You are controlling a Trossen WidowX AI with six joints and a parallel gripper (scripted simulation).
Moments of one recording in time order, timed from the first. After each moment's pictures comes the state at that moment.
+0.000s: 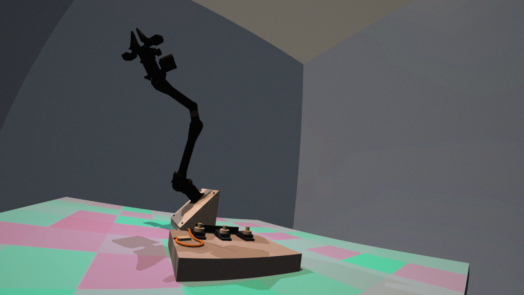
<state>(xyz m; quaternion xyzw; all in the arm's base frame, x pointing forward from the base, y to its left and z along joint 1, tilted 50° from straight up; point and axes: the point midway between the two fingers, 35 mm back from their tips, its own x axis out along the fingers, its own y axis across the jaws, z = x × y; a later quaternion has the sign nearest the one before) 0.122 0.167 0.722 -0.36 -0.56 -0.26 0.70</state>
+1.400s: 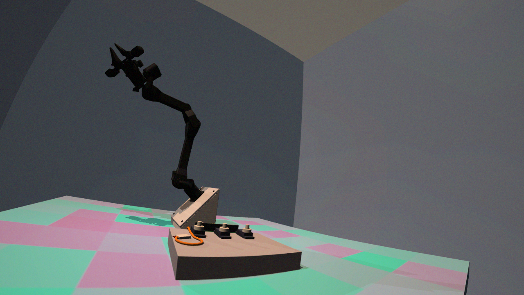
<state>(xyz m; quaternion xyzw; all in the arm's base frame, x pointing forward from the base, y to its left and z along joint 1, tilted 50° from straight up) 0.046 0.090 0.718 -0.25 -0.58 -0.28 0.72</state>
